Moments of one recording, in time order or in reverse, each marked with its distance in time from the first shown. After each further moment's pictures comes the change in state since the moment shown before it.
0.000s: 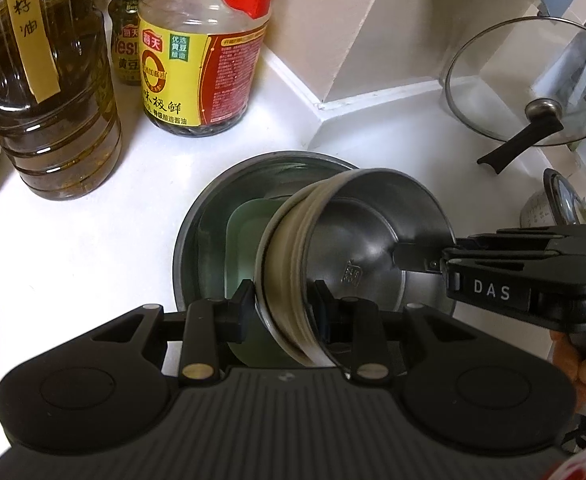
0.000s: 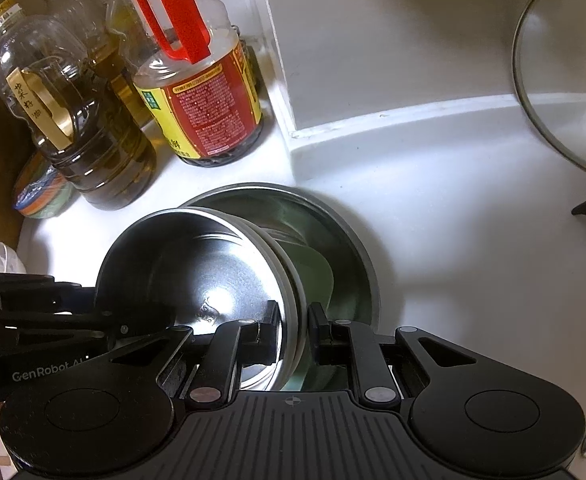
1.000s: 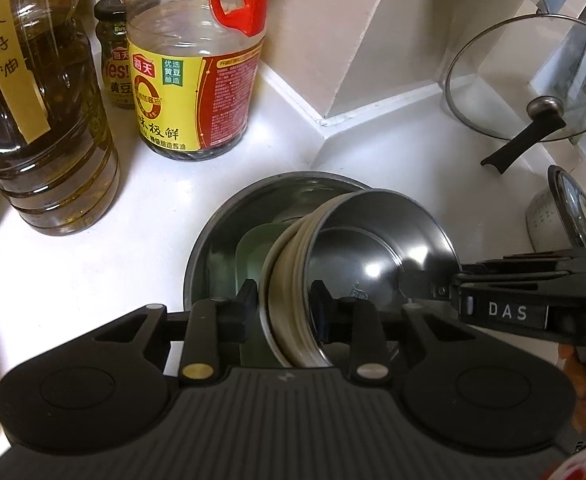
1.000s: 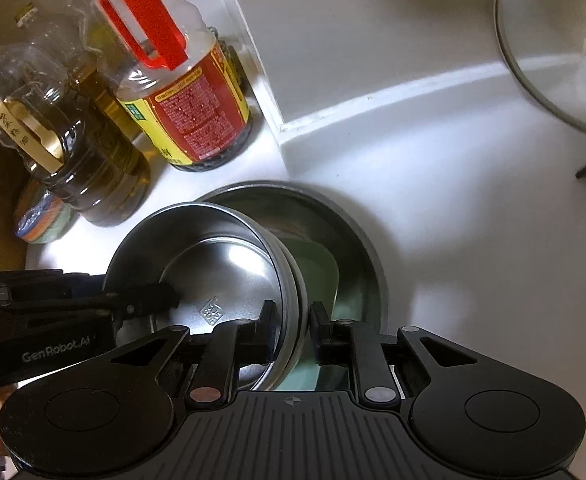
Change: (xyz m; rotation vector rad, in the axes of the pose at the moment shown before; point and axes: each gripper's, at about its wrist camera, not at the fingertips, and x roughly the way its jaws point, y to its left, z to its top) left arm 0.006 0.005 0.017 0.063 -0.007 0.003; right arm 0.003 -0.010 -0.002 0.136 0.023 0.039
